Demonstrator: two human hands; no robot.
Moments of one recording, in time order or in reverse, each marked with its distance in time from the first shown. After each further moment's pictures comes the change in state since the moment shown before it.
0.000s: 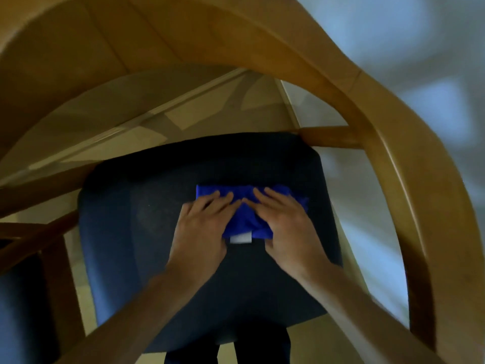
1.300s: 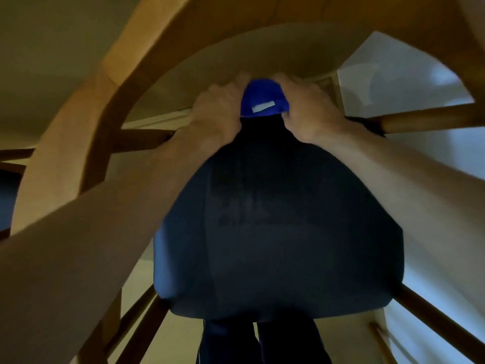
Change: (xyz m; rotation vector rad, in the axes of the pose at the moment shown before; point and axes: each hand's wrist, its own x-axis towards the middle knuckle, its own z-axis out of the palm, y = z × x) left_hand 0.079 -0.131 -0.102 0.026 0.143 -0.309; right_hand 0.198 -0.100 -0.051 -0.203 0.059 -0.136
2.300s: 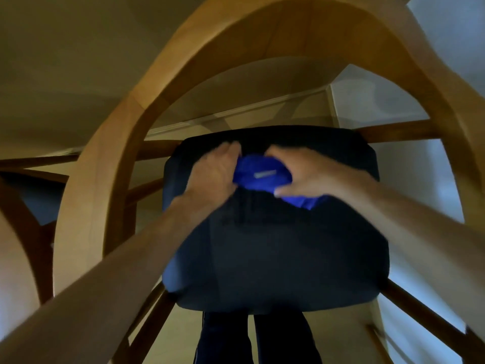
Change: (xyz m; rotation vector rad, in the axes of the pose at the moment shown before) left_hand -0.083 0.000 0.017 -0.050 -0.011 0.060; right_hand -0.071 0.003 -0.001 0.032 -0.405 -0.126
